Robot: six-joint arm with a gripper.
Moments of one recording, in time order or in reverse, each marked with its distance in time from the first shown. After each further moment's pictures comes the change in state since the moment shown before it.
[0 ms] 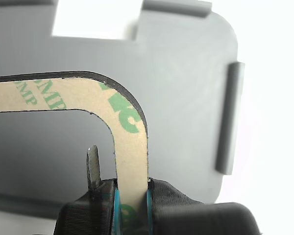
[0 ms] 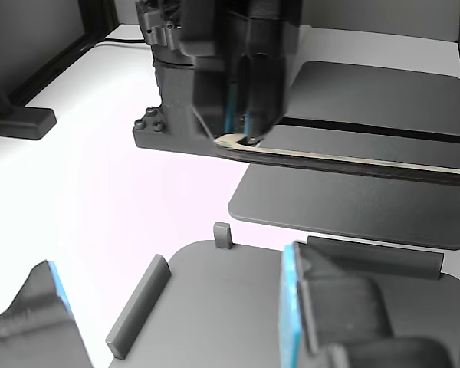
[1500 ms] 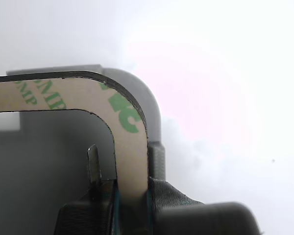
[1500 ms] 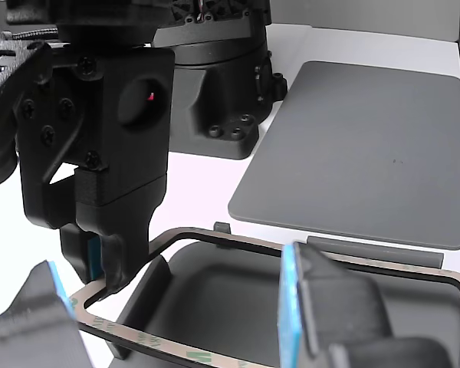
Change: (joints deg) arm -15.9 -6.7 6.3 -14.6 -6.2 -8.8
